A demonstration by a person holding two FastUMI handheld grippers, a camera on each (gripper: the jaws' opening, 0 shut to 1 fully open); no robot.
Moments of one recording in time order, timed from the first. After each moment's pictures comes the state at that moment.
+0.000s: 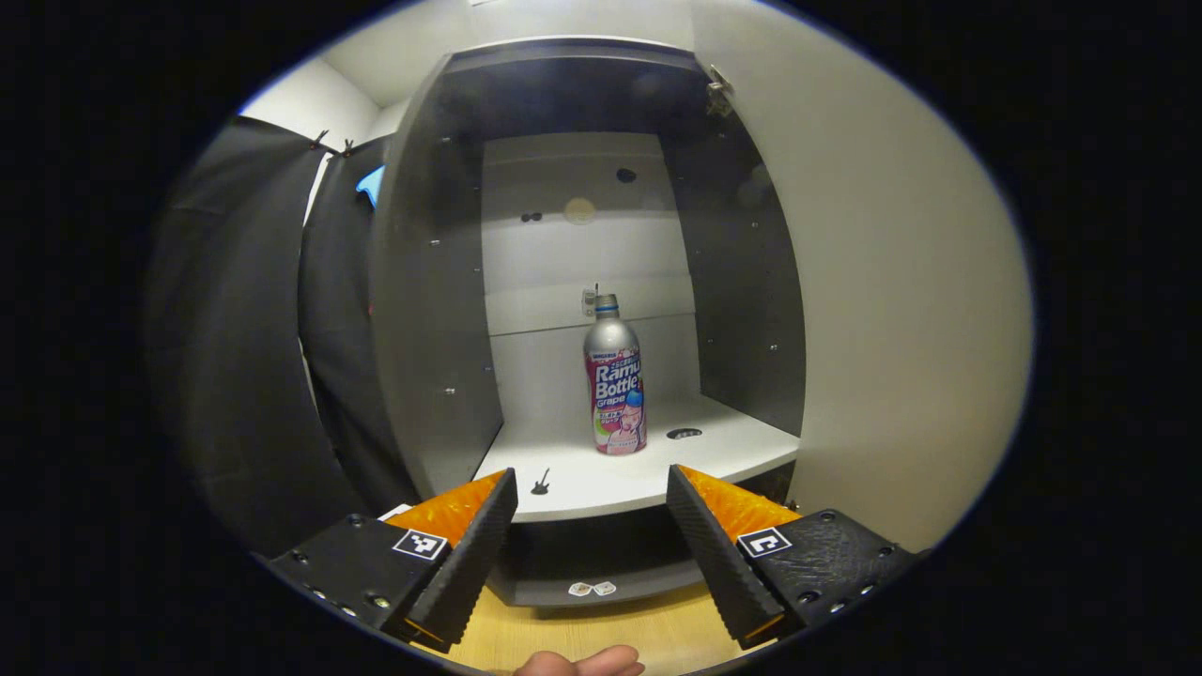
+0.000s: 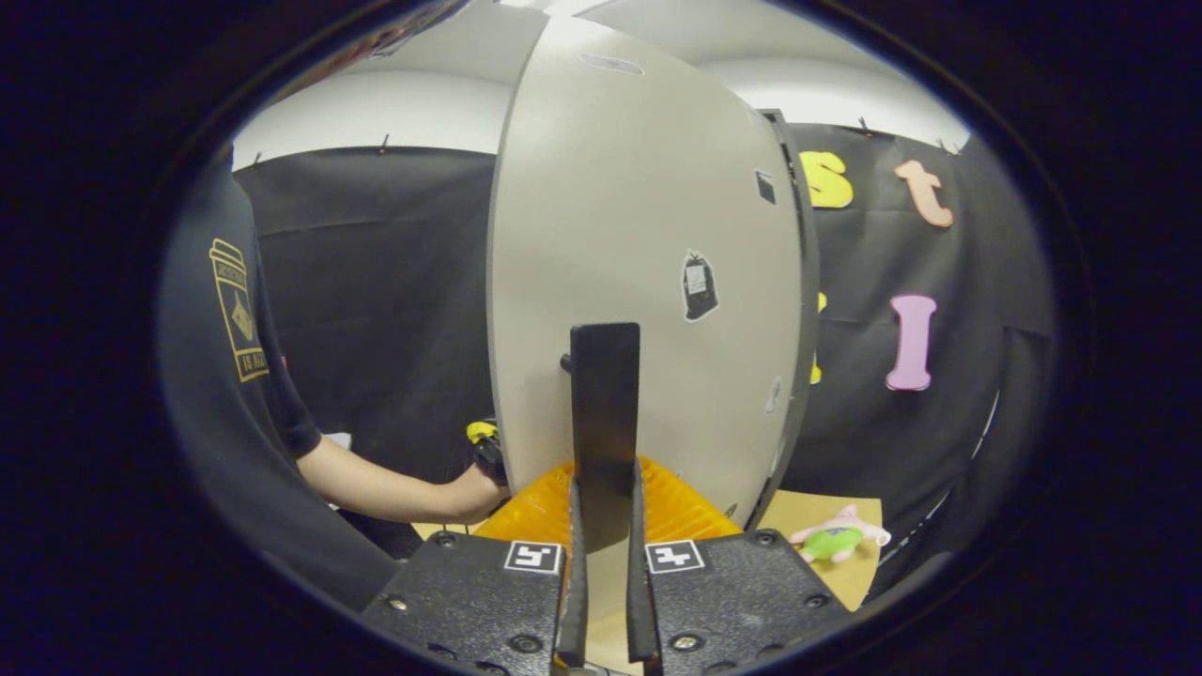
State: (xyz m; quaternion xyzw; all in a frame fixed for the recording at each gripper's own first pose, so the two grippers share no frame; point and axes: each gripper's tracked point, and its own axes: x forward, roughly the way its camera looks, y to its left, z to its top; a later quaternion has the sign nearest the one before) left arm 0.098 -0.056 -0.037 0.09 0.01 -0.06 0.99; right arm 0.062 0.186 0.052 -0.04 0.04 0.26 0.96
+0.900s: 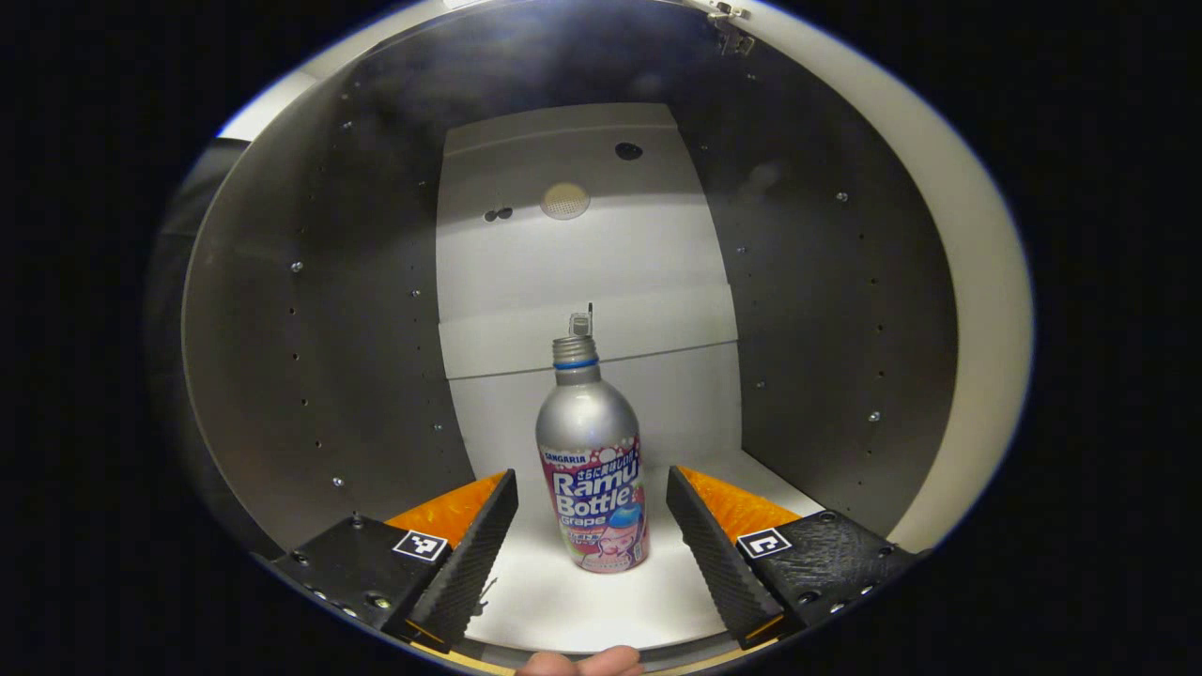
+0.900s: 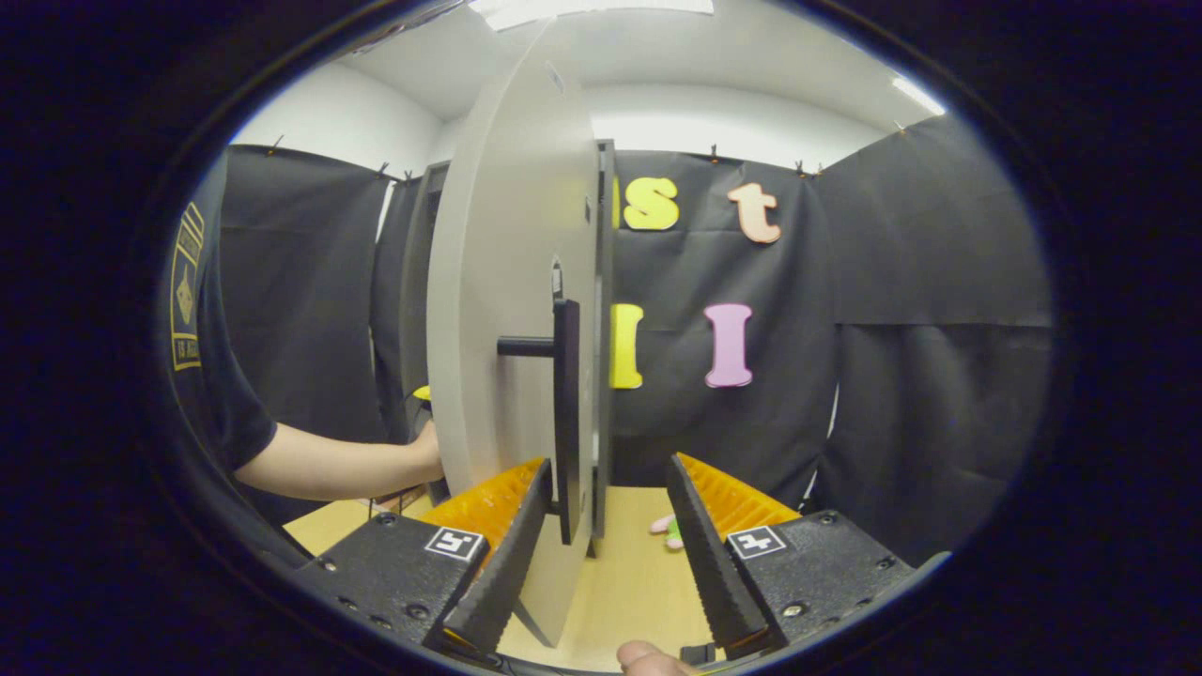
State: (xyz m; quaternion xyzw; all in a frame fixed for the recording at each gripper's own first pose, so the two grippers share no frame) left arm 0.241 -0.091 -0.014 0.08 0.02 0.00 1.00; right arm 0.049 0.095 0.057 -0.01 -0.02 -0.02 1.00
